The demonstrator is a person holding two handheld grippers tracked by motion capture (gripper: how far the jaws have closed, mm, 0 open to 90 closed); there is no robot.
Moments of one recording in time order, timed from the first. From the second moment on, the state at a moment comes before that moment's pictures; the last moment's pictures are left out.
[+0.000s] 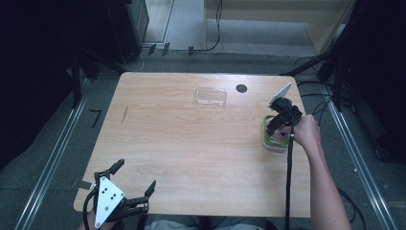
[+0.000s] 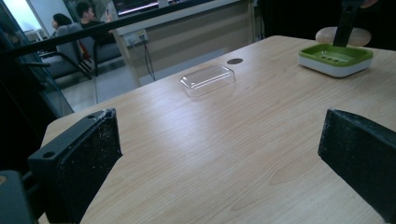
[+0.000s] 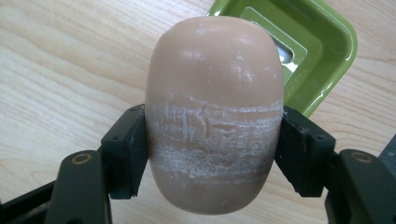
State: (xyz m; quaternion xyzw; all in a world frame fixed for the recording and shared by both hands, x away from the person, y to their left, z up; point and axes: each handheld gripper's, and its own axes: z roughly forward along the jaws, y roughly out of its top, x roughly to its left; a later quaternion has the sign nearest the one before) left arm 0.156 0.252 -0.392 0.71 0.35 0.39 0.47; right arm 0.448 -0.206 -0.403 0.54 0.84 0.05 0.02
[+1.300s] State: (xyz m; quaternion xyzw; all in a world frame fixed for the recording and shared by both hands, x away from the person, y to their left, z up) left arm 0.156 0.252 -0.392 0.71 0.35 0.39 0.47; right arm 0.463 -0.215 -0.425 0.58 0.81 0.08 0.02
